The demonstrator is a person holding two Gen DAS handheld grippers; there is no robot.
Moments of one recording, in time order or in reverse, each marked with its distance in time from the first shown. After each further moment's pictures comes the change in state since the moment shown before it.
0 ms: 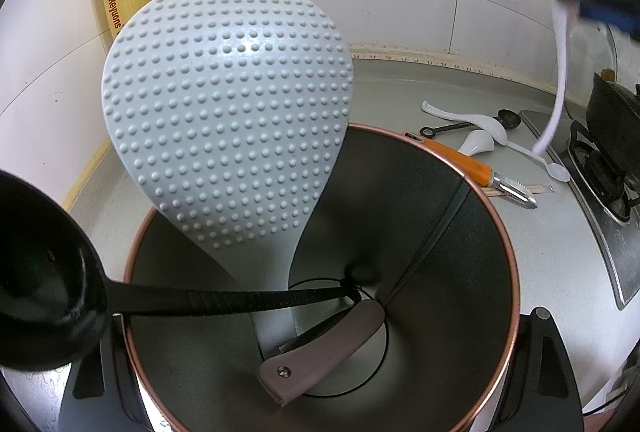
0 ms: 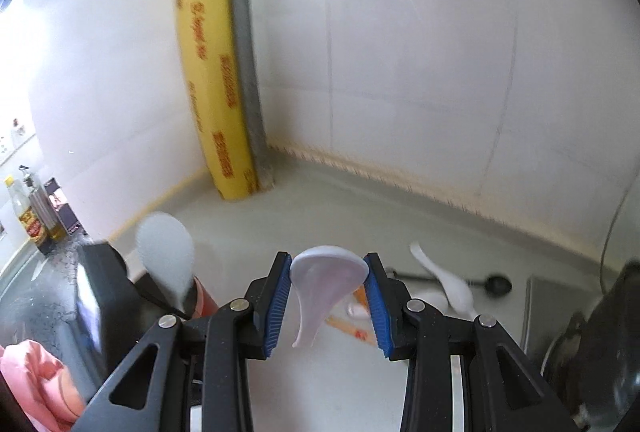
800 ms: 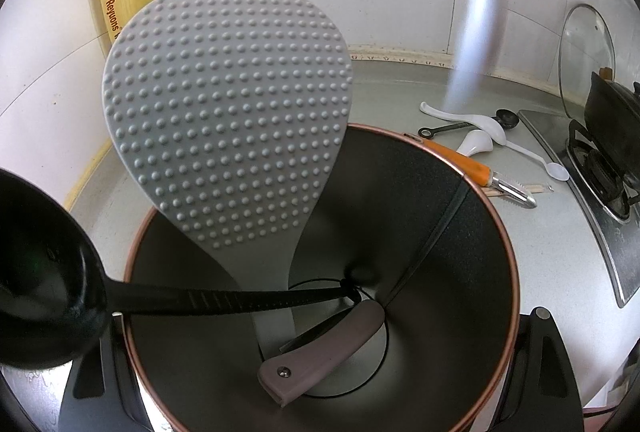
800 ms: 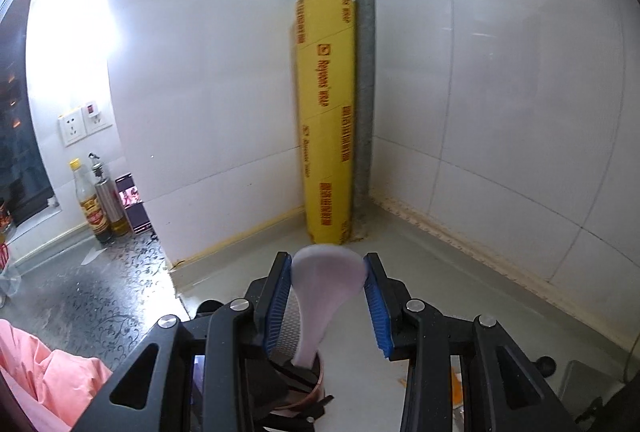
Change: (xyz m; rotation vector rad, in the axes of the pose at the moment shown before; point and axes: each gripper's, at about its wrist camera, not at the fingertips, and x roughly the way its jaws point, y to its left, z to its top) left arm 0.000 -0.002 0.001 0.001 -0.002 0.001; right arm -0.008 0.076 0.048 -0.172 -0.090 0.233
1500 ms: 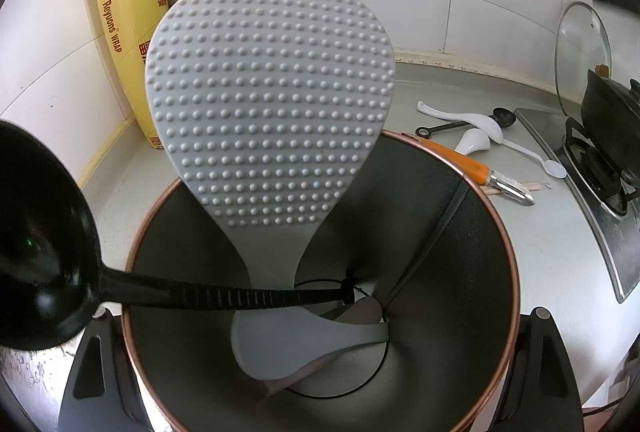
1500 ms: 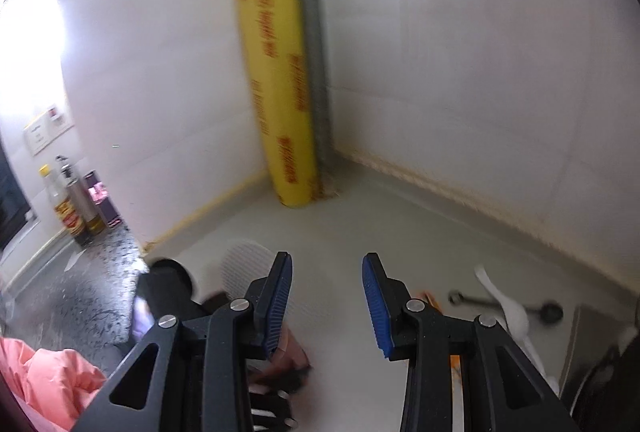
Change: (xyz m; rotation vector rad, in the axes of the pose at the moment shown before) left arm 0.004 -0.003 -0.003 0.010 -0.004 -0.011; right arm 0.021 -0.038 -0.045 0.158 0.118 -0.088
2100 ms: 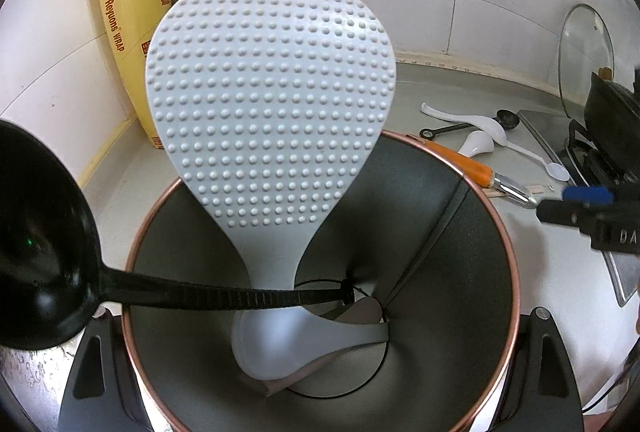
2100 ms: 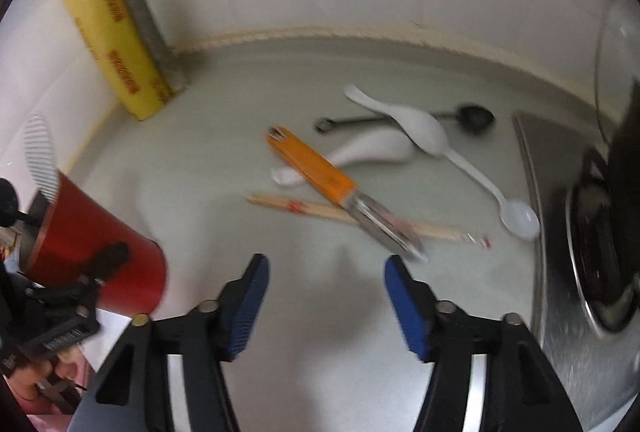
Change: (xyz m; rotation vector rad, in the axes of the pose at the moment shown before) left arm -0.005 0.005 -0.001 -0.013 -0.001 0.013; right arm 0.031 -0.106 -0.124 0.341 0.309 -0.260
